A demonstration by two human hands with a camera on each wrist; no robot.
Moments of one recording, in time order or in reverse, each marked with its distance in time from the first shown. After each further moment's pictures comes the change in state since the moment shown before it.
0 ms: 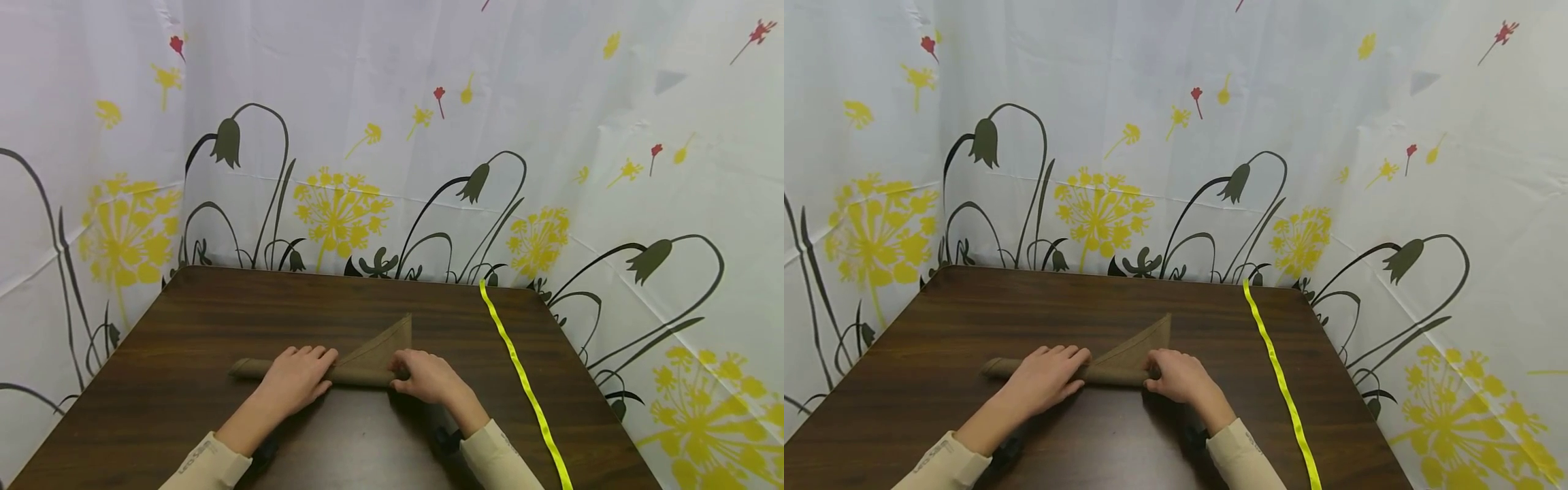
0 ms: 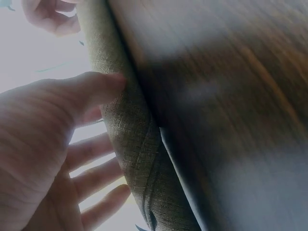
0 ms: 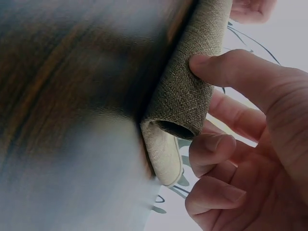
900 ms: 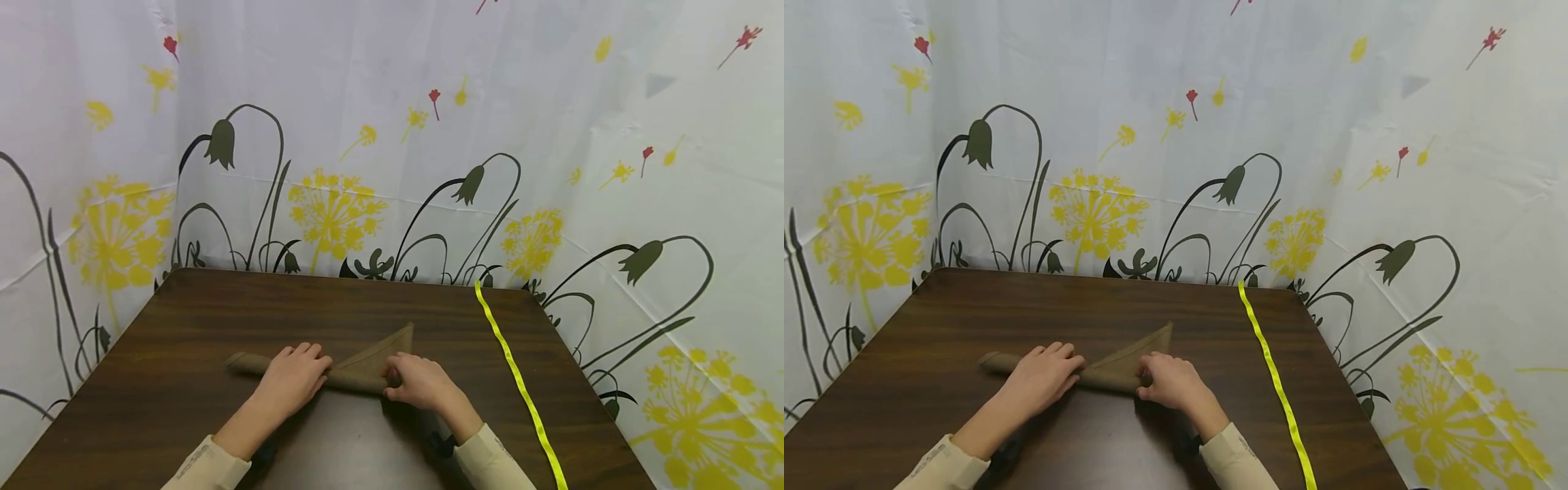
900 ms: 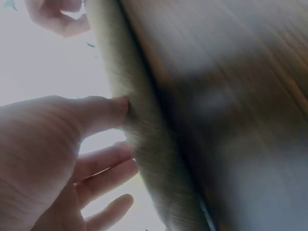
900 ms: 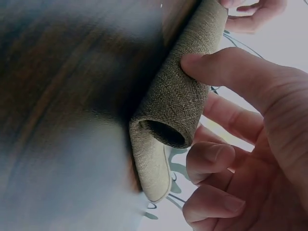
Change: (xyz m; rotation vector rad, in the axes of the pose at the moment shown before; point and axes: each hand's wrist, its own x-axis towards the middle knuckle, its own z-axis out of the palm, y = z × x) left_hand 0.004 0.007 -0.004 0.004 0.016 -0.036; right_hand -0.004 -0.013 0.000 -0.068 0.001 0.013
